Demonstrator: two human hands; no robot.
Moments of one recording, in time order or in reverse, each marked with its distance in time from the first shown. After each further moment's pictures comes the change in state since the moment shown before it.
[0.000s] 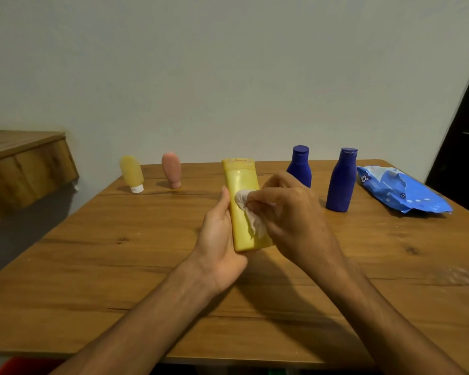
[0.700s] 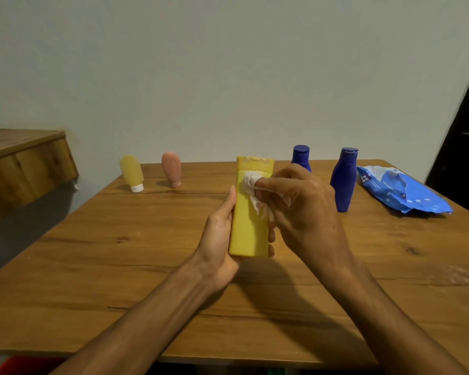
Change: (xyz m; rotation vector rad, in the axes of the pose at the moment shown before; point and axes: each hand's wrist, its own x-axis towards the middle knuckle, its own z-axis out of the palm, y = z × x) left_hand 0.004 -0.005 -0.007 0.226 -0.065 0.105; right_hand 0.001 0.010 0.000 0.059 0.220 -0.031
